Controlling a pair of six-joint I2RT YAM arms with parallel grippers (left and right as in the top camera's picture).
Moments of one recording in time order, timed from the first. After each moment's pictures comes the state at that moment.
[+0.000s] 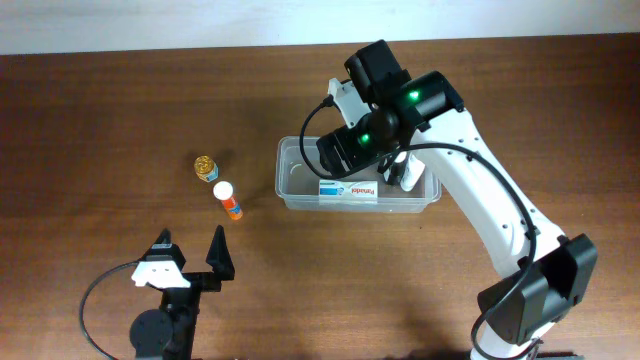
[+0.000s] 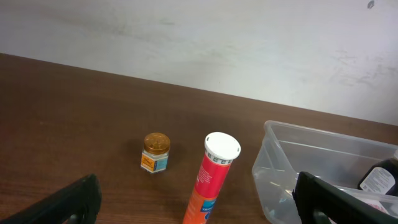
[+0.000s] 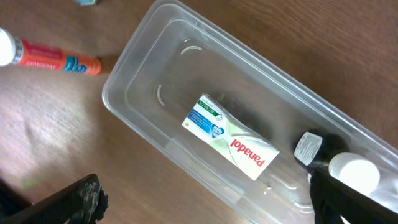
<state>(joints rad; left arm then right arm) 0.01 0.01 0.01 -0.07 0.08 -0.23 0.46 1.87 1.88 -1.22 -0.20 0.00</state>
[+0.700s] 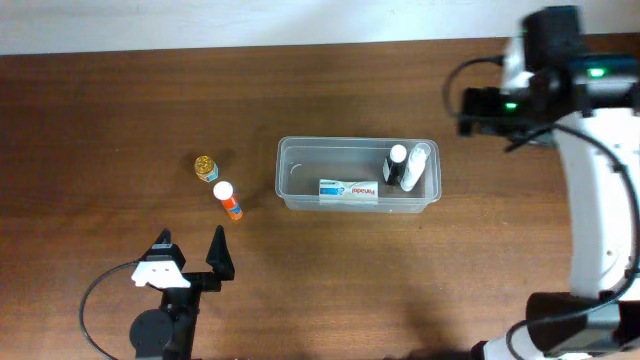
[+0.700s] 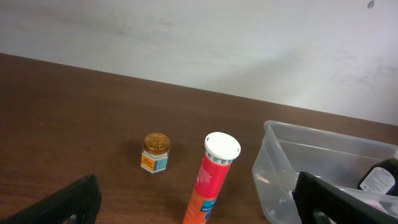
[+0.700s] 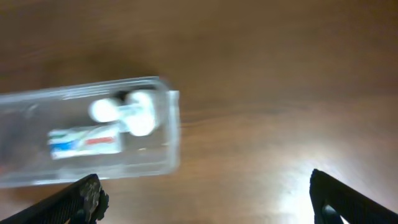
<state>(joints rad) 0.01 0.01 0.01 -0.07 0.08 -0.23 -0.05 1.72 1.99 -1.48 -0.02 0.16</state>
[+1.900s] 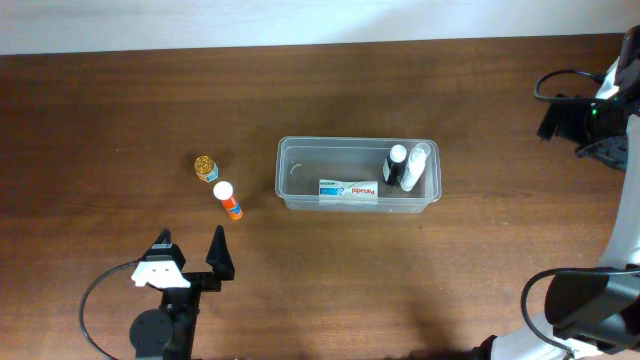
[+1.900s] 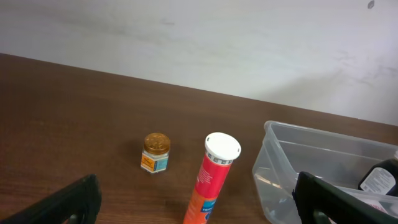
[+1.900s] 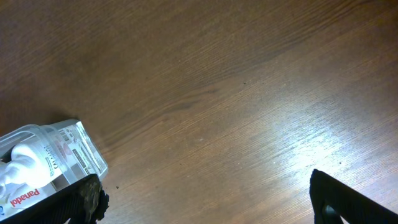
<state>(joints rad) 0.01 0.01 0.01 -0.07 0.08 -0.23 -0.36 1.79 1.99 -1.50 0.04 0.16</state>
